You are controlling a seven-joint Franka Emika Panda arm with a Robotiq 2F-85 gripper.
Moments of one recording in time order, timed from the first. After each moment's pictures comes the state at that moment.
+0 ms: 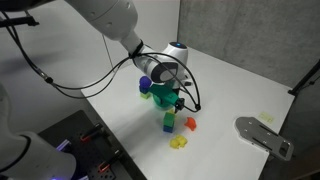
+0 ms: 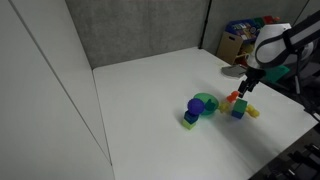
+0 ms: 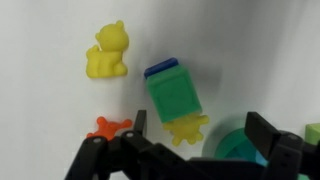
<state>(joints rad) -0.19 0.42 -0.01 -2.18 -0.02 2.49 -0.26</state>
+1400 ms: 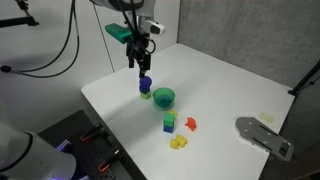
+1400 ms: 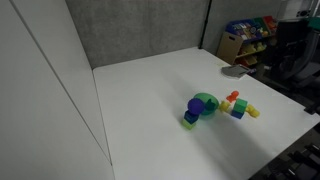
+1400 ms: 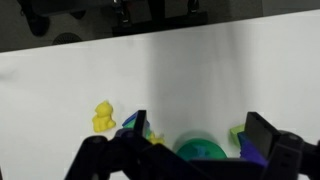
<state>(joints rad) 0.01 -0.16 -0.02 -2.26 0.00 1.85 0.17</state>
